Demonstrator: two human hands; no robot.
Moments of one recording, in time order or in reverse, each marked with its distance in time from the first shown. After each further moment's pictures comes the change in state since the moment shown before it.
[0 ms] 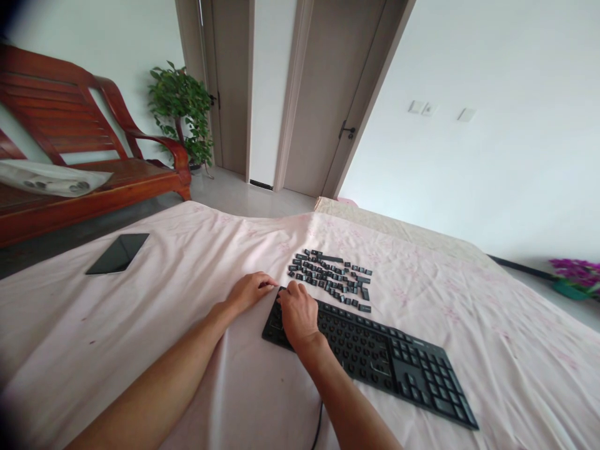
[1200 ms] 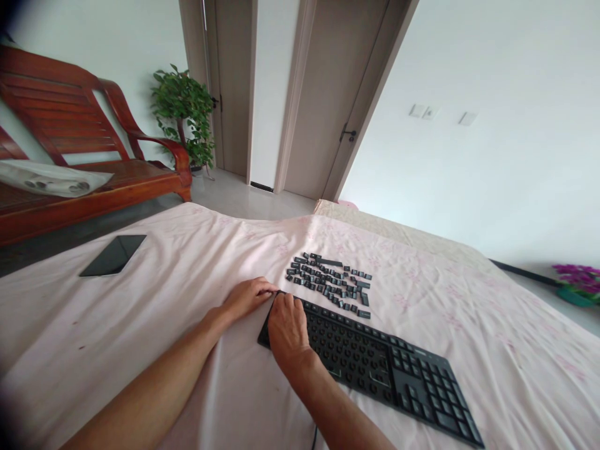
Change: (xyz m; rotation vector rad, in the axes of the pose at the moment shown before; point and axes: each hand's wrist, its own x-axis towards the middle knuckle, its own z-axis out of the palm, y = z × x) left_hand -0.003 0.005 -0.001 0.038 -0.070 0.086; right_hand -0.012 -0.025 -0.011 -0.216 -0.096 -0.134
